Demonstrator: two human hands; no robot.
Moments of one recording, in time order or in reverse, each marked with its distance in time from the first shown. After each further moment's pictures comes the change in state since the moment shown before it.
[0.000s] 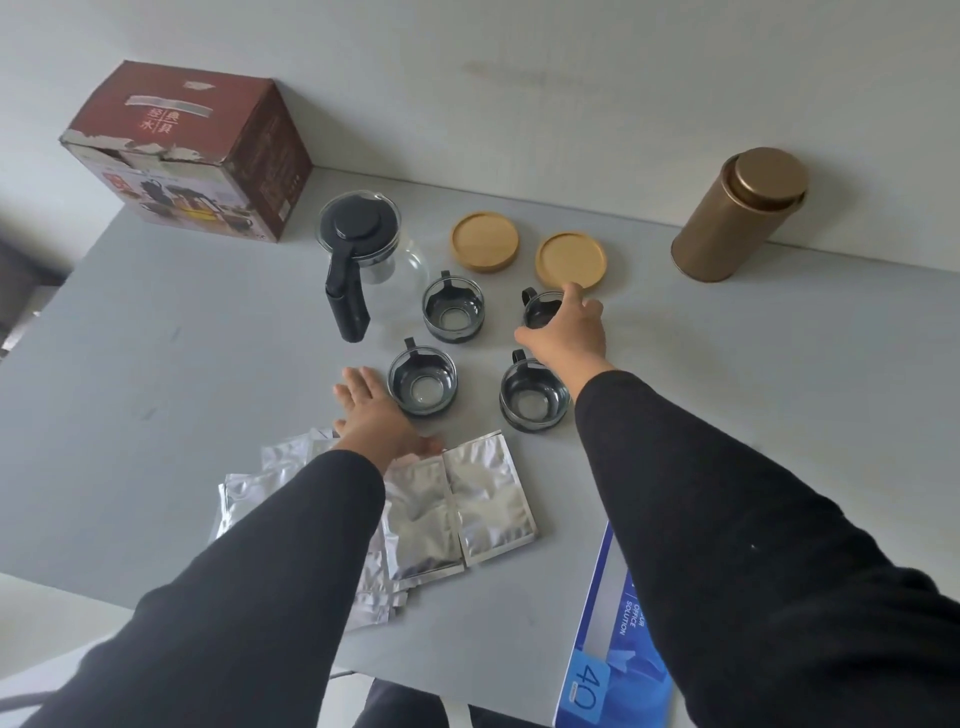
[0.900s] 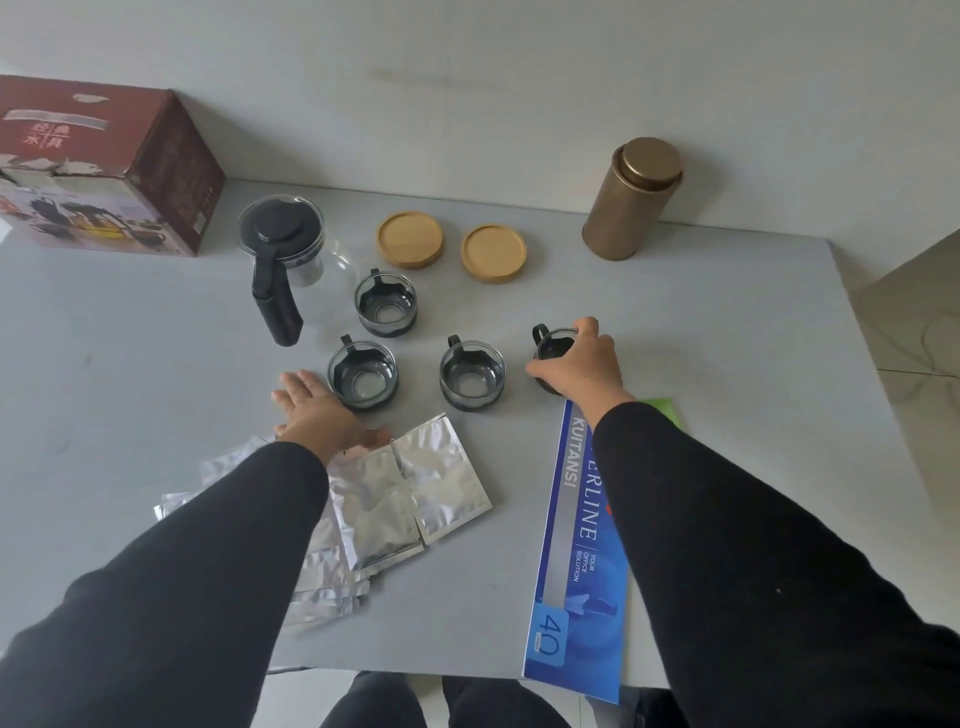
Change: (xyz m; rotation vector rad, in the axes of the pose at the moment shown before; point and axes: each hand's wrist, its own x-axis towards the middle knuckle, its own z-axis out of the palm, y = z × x) left_hand -0.008 0.002 -0.001 -0.010 0.038 0.028; right_hand -0.050 0.081 -0.049 0.005 0.032 0.210
